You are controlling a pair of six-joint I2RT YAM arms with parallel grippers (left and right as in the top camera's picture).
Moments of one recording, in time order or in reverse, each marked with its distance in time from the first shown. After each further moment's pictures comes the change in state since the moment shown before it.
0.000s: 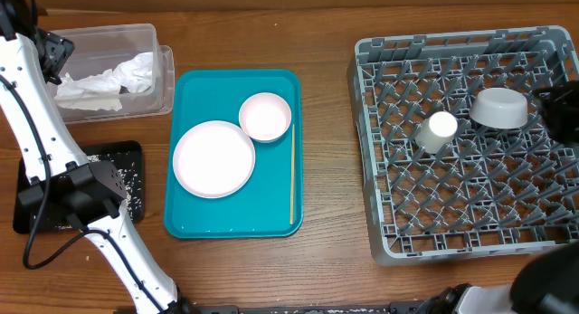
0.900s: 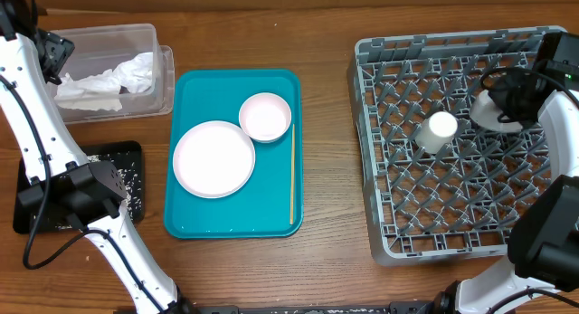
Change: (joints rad) left arm 0.000 0.000 0.000 0.000 0.000 0.000; right arm 0.290 0.233 0.031 0.067 0.563 0.024
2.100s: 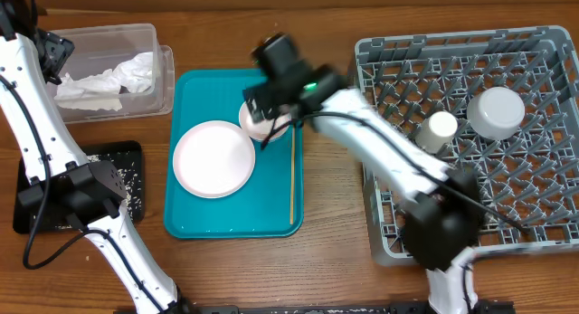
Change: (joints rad) left arm 0.000 0.000 0.000 0.000 0.000 0.000; right arm 1.046 0.284 0.420 -0.044 0.118 -0.248
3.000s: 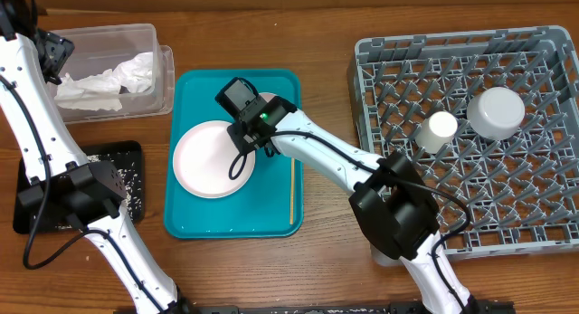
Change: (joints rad) left arm 0.000 0.000 0.000 0.000 0.000 0.000; right arm 0.104 0.168 -0.001 0.066 -0.063 -0.023
